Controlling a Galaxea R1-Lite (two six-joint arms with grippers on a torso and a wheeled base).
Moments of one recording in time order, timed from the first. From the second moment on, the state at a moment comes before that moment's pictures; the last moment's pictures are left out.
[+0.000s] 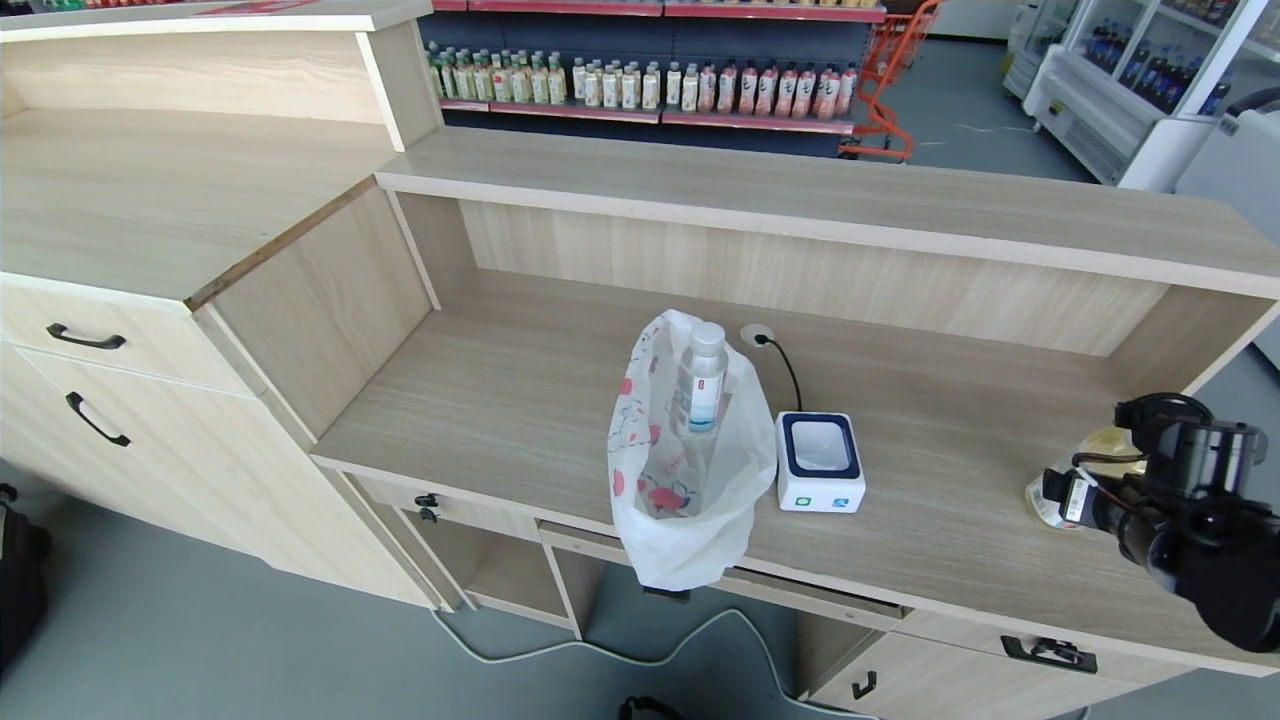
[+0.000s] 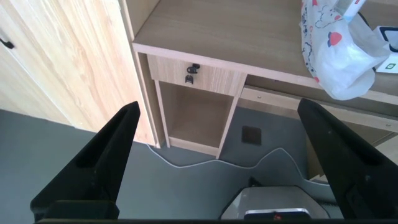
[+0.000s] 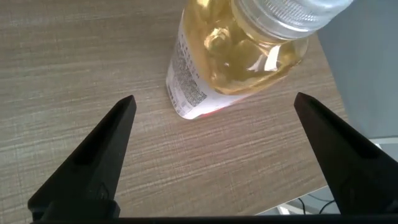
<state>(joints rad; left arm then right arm) -0.01 0.00 0.00 0.01 -0.04 -0.04 -0.13 1.97 -0.49 -1.11 -0.41 0.04</state>
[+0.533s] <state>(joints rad) -0.01 0.00 0.00 0.01 -0.04 -0.04 -0.11 2.07 -0.52 -1.20 -0.41 0.03</state>
